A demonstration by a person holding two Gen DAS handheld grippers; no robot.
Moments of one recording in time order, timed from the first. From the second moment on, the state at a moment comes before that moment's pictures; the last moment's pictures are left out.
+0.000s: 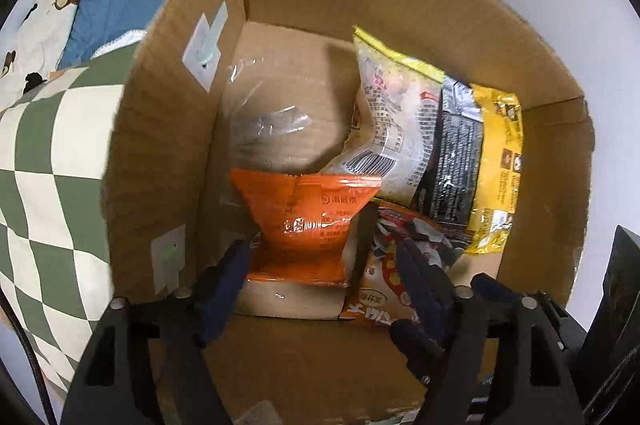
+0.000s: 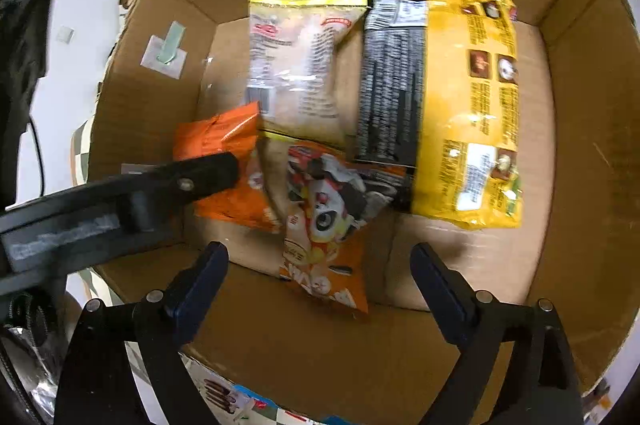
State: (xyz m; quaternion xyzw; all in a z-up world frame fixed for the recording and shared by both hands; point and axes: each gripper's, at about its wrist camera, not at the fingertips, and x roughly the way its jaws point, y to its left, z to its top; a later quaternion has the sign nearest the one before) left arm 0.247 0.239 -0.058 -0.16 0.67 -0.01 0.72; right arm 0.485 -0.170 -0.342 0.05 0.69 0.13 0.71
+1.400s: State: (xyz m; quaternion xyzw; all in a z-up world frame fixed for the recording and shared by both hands) left arm 0.078 0.228 0.084 -0.10 0.50 0.03 0.86; right arm 0.336 -0.240 -0.168 0.08 0.53 0.07 0.84
